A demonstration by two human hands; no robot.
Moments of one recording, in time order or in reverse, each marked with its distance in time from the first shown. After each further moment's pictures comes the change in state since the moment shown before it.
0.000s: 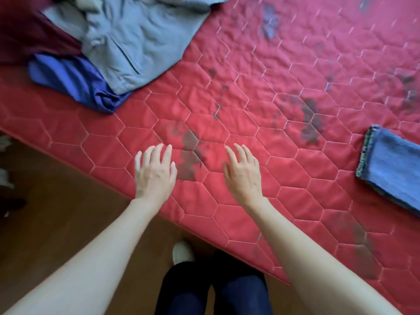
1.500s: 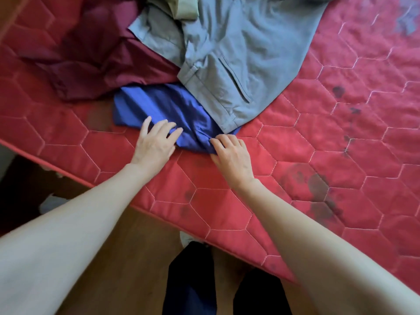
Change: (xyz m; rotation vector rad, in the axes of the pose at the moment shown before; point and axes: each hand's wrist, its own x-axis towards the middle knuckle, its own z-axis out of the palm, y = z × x) left_hand 0.231 -0.360 0.026 0.134 0.005 0.445; right_hand 0.225 -0.303 0.174 0.067 -0.080 -0.160
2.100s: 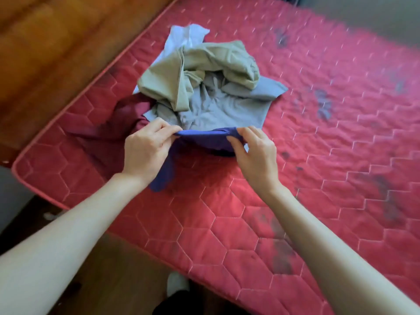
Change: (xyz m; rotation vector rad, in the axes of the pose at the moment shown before) left_hand 0.063 0.039 -0.228 -0.363 0.499 -0.137; right_hand 0.035 -0.001 -0.241 0.341 0.511 0.060
